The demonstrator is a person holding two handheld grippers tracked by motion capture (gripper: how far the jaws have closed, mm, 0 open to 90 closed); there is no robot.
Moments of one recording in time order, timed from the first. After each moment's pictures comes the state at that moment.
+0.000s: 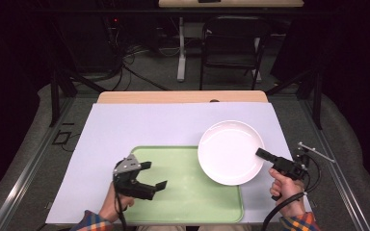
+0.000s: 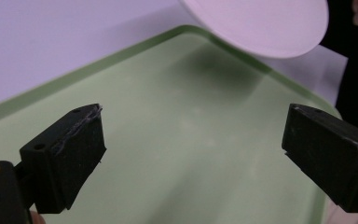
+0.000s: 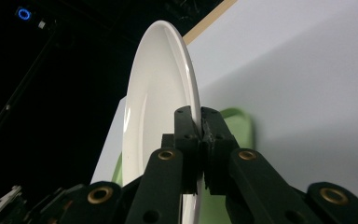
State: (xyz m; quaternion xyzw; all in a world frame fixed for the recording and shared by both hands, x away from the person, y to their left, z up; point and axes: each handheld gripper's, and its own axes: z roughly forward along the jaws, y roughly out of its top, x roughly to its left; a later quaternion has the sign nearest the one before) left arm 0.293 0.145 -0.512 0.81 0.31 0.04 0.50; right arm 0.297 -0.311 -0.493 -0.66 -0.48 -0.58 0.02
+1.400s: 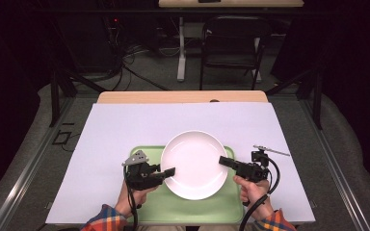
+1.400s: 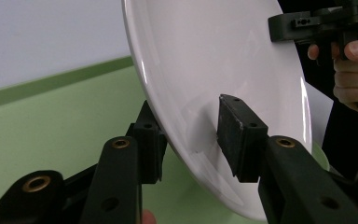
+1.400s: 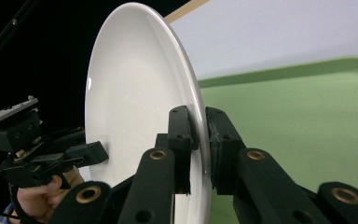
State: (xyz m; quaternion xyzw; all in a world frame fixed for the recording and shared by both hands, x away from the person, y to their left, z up) left arm 0.302 0.140 -0.518 0.76 0.37 0.02 0.54; right arm 0.304 -0.222 -0.505 -0.57 -0.60 -0.56 0.04
